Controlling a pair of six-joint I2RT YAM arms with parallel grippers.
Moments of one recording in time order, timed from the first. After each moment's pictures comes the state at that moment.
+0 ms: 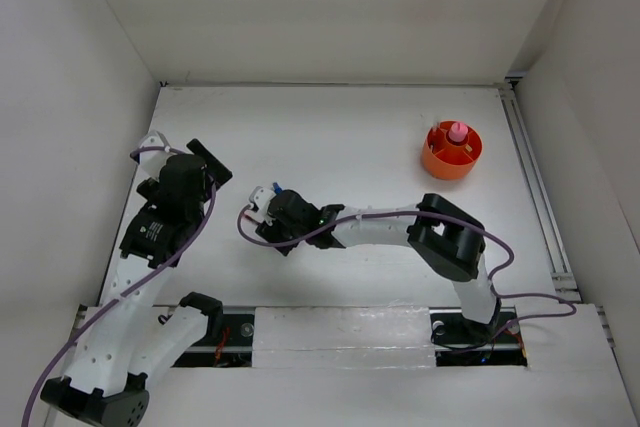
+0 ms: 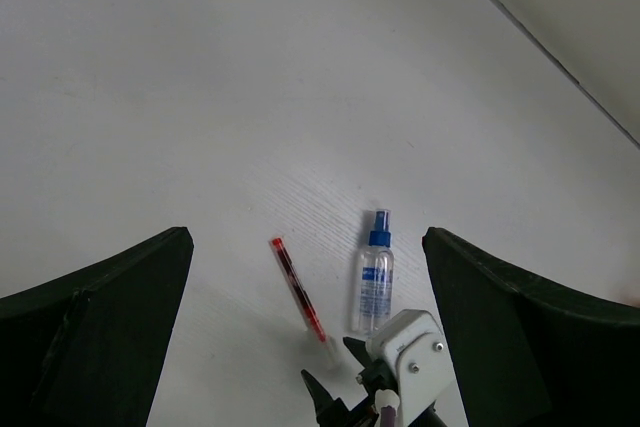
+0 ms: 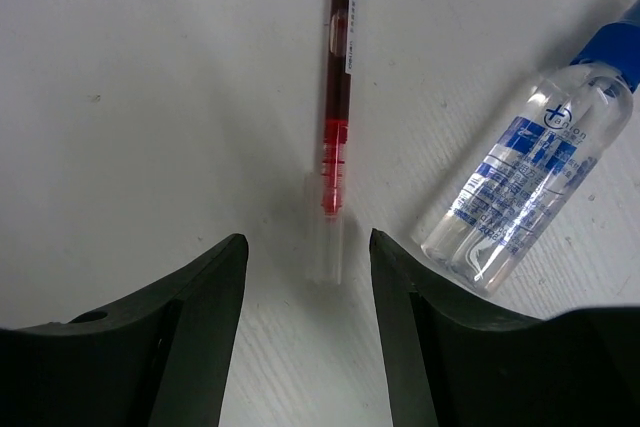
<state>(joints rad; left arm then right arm) -0.33 0.79 1.00 -0.79 -0.57 -0.78 1.13 2.02 1.34 -0.07 0.06 0.03</state>
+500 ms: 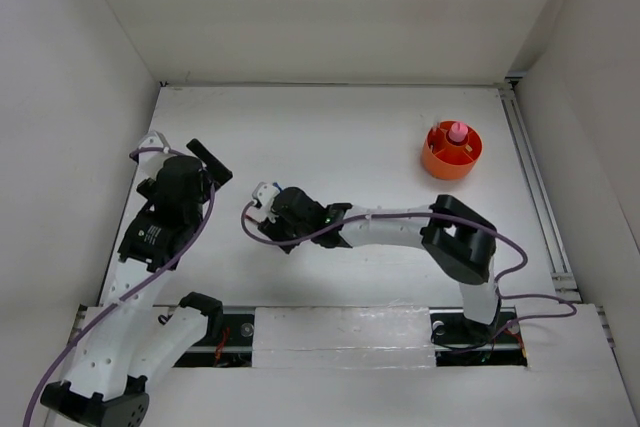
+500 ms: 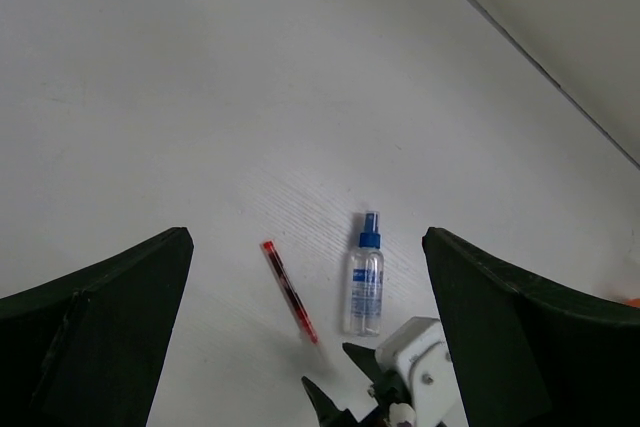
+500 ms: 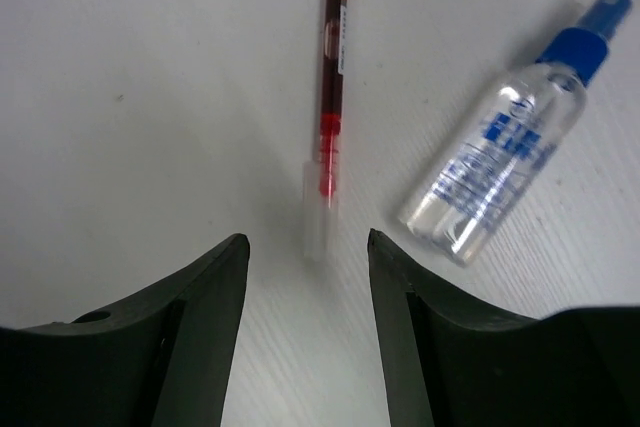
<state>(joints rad) -0.33 0.76 1.00 -0.77 -0.56 -0.77 1.13 2.00 1.34 -0.07 0.06 0.03</state>
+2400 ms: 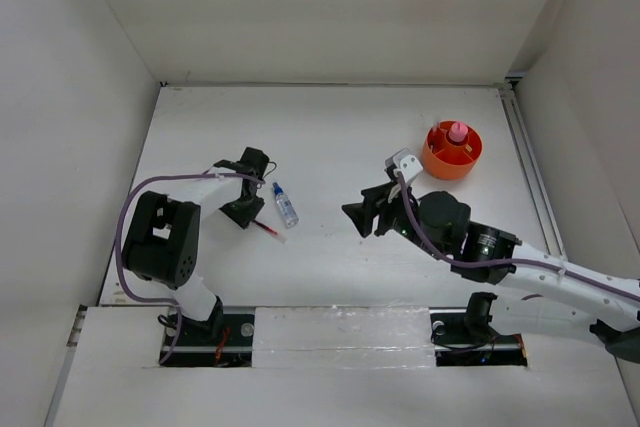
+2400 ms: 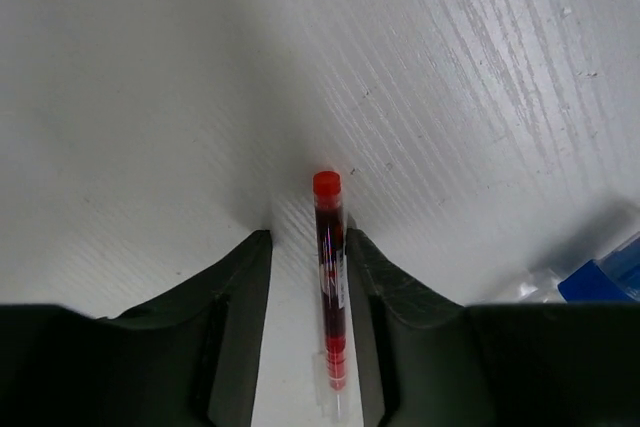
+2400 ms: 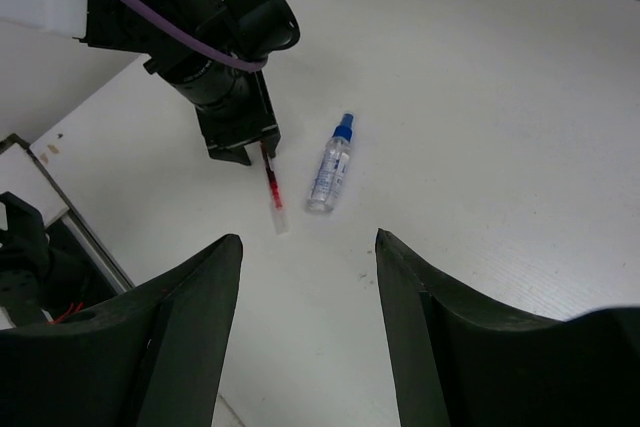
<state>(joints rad) -0.33 1.62 0.94 -0.76 -0.35 -1.28 1.13 0.92 0.88 -0.13 0.36 0.25</state>
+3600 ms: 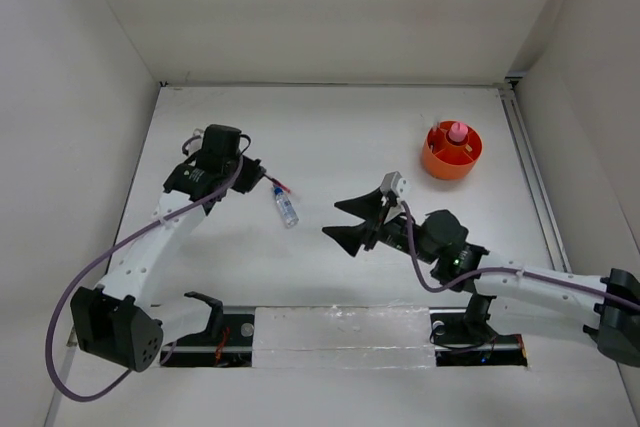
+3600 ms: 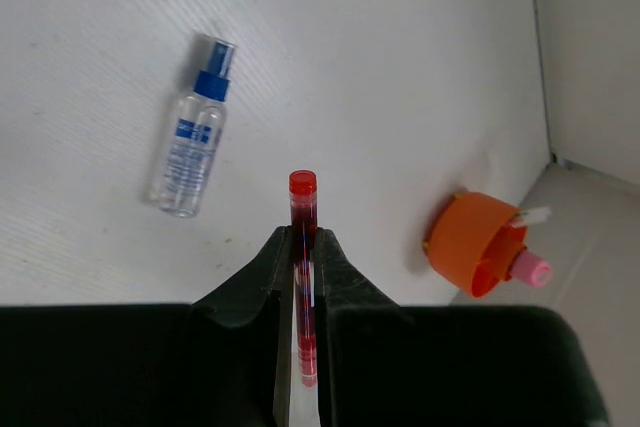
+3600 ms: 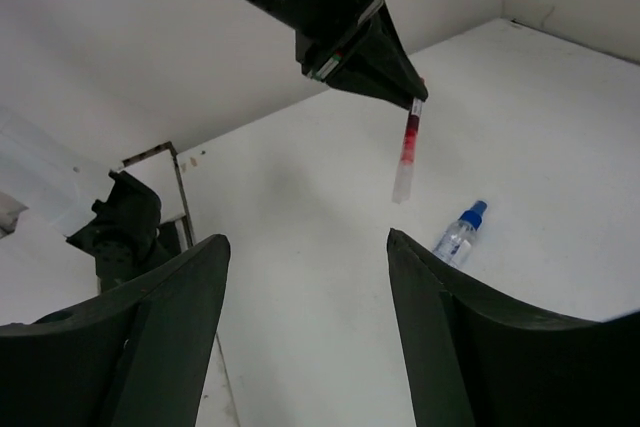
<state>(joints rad) -0.34 1.15 1.04 -0.72 -0.15 -1.31 1.05 0.94 0.52 0.57 -0.07 0.23</state>
